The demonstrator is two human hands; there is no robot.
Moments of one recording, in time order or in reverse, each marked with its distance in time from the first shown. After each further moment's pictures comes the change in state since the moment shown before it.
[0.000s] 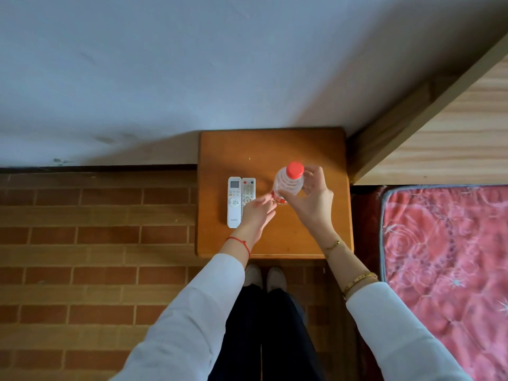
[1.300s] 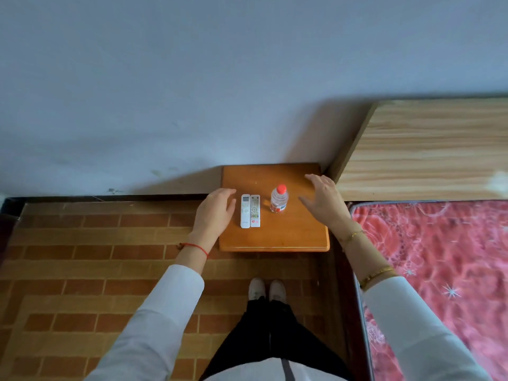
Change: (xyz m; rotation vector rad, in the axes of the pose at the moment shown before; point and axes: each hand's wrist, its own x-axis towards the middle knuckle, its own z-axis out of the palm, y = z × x) left_hand -0.285 0.080 -0.061 1.325 0.424 0.882; right_hand -0.116 -0.178 -0.157 -0.568 -0.193 -0.156
